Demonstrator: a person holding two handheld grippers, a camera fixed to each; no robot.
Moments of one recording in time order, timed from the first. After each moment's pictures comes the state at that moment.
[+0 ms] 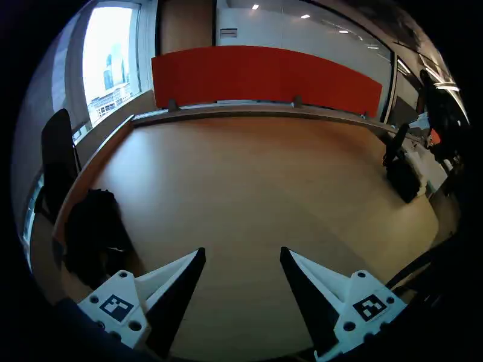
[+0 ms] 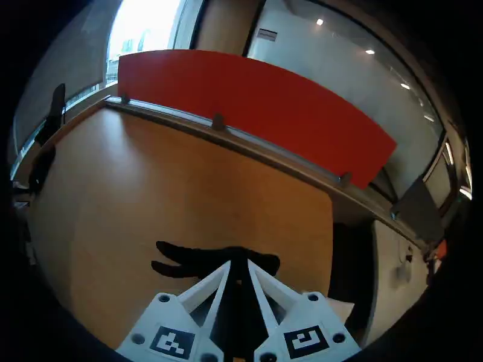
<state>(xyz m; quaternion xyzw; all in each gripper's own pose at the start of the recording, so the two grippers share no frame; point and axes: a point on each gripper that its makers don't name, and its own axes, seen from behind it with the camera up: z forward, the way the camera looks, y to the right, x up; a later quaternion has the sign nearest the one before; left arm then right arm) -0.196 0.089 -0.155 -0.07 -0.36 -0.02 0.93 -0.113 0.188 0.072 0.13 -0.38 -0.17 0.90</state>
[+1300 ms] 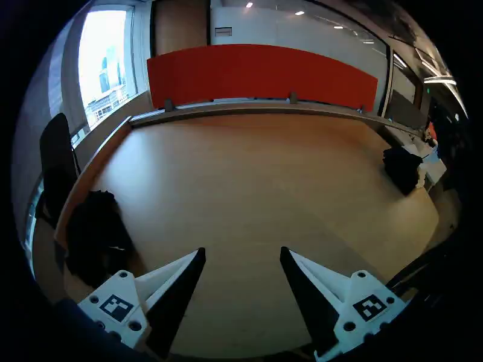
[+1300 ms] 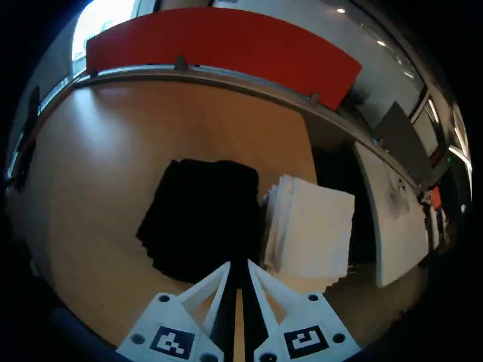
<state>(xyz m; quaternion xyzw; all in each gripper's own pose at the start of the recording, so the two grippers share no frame) -0.198 0.088 -0.165 -0.08 -0.36 -0.01 0.93 -0.210 0.283 -0.058 0.03 -0.48 -0.13 0.87</state>
